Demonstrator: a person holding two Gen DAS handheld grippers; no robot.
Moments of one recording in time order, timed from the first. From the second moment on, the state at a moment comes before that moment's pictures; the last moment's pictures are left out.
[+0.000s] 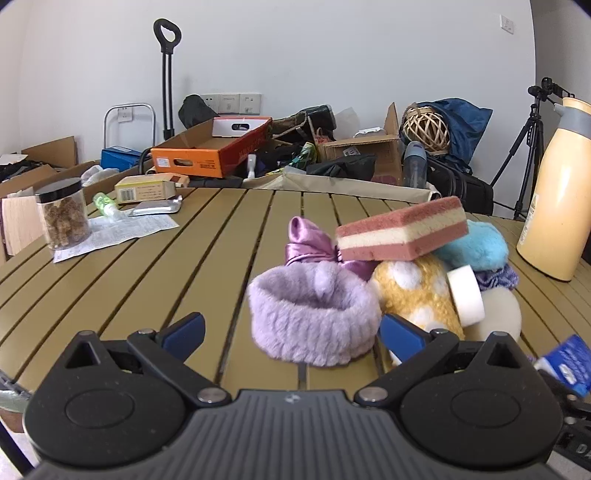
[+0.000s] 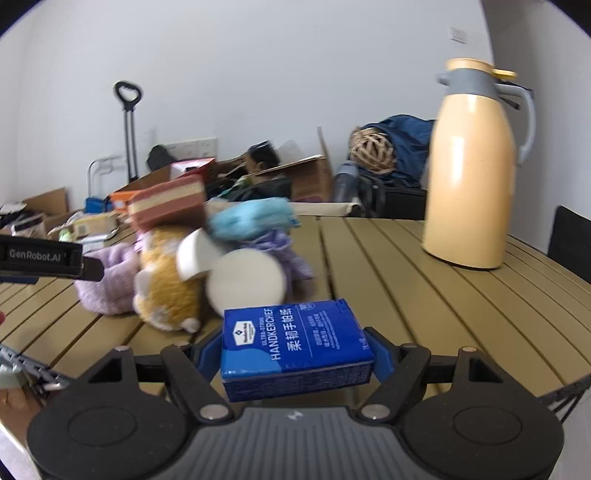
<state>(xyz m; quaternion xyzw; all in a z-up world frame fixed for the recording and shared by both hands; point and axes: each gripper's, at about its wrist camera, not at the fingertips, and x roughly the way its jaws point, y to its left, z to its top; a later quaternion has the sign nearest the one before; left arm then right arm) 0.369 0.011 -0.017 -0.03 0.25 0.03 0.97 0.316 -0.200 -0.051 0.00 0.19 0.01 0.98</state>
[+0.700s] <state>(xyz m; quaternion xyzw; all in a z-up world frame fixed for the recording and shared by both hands) 0.415 -0.004 -0.040 -0.04 0.27 0.04 0.96 0.308 -0.251 -0.051 0.03 0.19 -0.06 0.98</state>
